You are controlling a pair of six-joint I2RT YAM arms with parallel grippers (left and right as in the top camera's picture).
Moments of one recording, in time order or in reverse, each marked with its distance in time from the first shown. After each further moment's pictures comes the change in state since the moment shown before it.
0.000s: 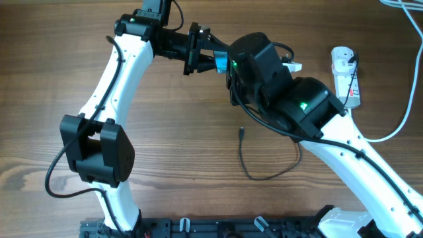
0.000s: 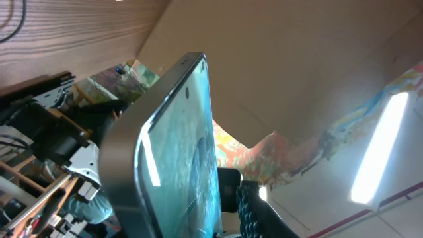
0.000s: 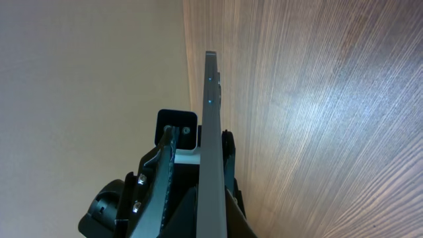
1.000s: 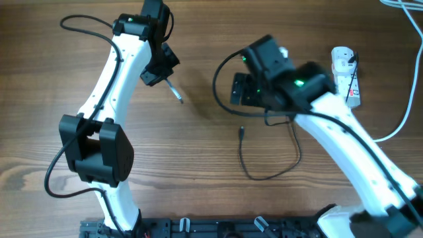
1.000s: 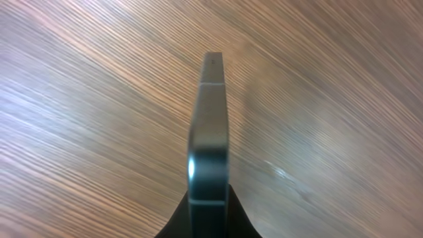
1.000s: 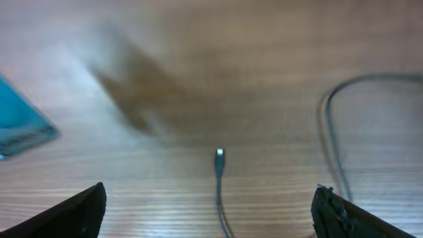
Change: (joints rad) left arm 0.010 0.000 0.001 -0.246 -1.490 0.227; right arm -0.140 0.095 -0.076 -0.291 -0.120 -1.388
